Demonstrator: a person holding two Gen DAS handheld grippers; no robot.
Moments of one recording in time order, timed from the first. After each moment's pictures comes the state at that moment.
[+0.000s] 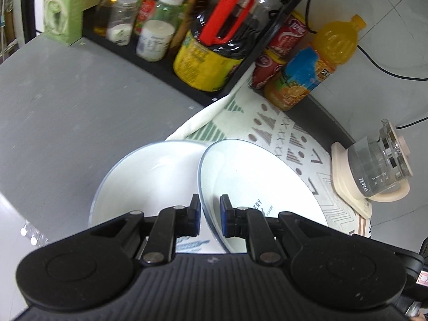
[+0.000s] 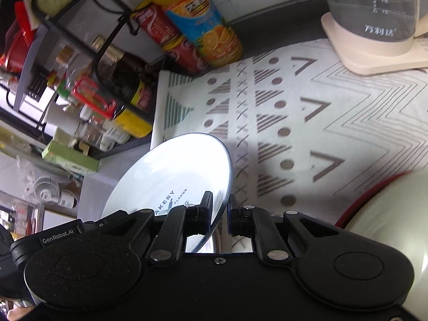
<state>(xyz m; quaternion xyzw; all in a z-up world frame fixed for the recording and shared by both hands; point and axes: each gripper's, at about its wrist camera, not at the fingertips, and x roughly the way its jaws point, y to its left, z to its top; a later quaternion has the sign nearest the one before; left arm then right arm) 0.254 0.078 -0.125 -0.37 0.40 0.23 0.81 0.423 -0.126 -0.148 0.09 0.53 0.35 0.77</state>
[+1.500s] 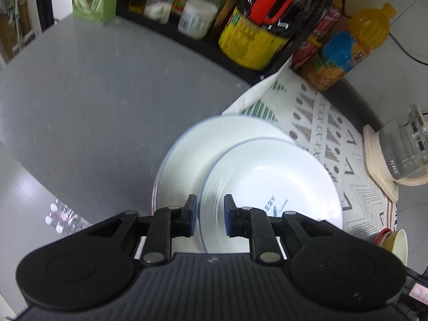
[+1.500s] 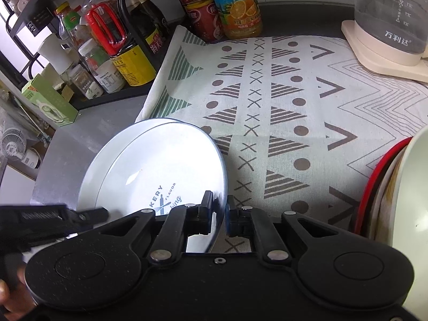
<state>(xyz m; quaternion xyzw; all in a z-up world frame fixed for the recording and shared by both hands) 0.221 0.100 -0.142 -0.35 0.44 0.26 0.79 0.364 -0.093 -0.170 -0.02 0.49 0.33 0.80</state>
